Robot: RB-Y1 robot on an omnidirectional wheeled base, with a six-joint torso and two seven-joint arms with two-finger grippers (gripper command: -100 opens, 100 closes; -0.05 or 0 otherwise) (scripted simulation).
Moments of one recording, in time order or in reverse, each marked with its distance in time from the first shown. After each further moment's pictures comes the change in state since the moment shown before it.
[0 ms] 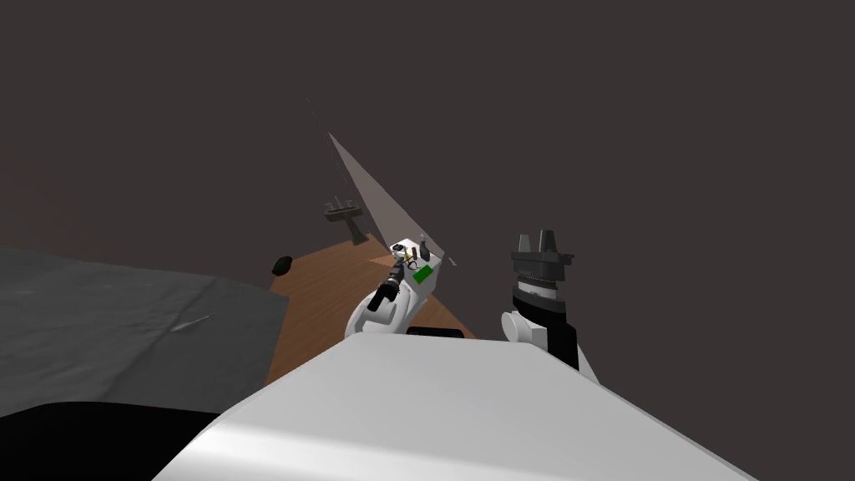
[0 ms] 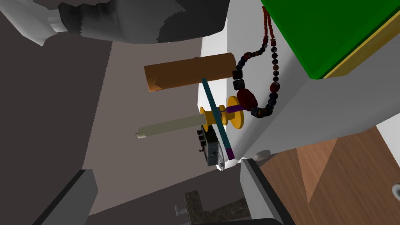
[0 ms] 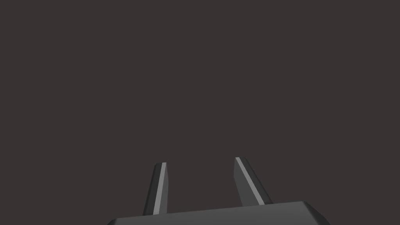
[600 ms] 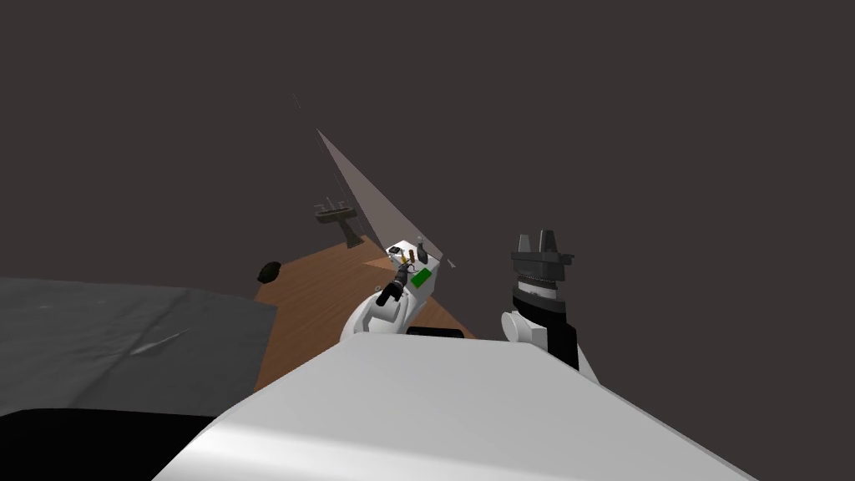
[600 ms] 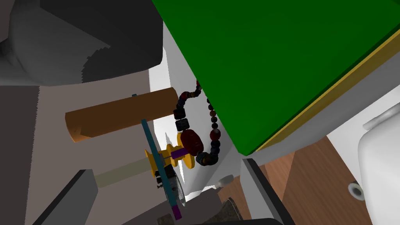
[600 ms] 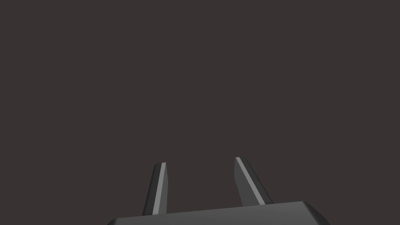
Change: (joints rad) left arm -0.056 -0.004 -0.027 0.104 -0.011 0.141 0.010; right arm 0.000 0.000 0.000 0.000 0.000 0.000 0.000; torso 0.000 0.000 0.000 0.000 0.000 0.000
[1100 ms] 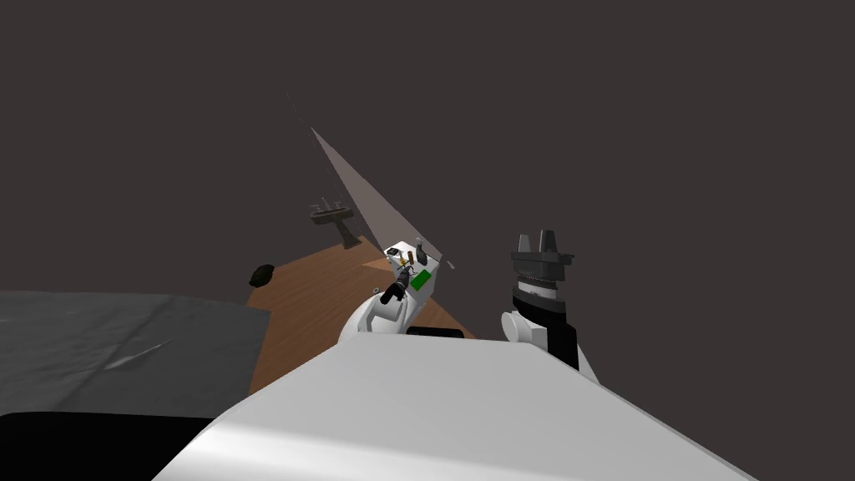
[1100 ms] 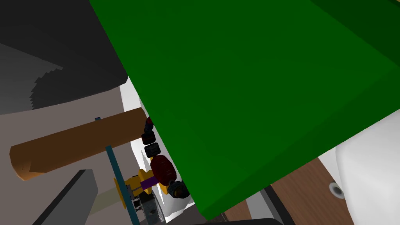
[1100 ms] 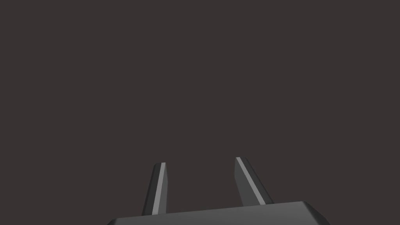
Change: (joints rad) left arm -0.024 -0.007 -0.015 0.046 -0.010 0.078 0.005; right arm 0.000 0.000 0.000 0.000 0.000 0.000 0.000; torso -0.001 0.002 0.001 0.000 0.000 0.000
